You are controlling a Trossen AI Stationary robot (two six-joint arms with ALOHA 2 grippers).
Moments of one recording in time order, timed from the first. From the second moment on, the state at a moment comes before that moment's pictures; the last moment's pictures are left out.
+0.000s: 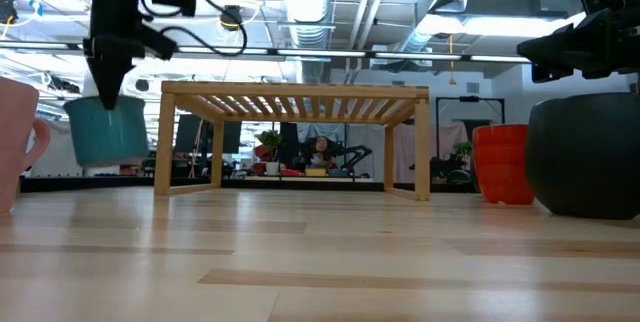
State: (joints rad) left arm 0.46 1.11 0.94 -1.28 -0.29 -0.23; right arm 0.14 0.05 0.01 0.01 0.11 -0.13
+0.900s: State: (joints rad) left arm 0.42 1.37 1.60 -1.30 -0.56 -0.06; right arm 0.14 0.05 0.01 0.01 0.11 -0.13
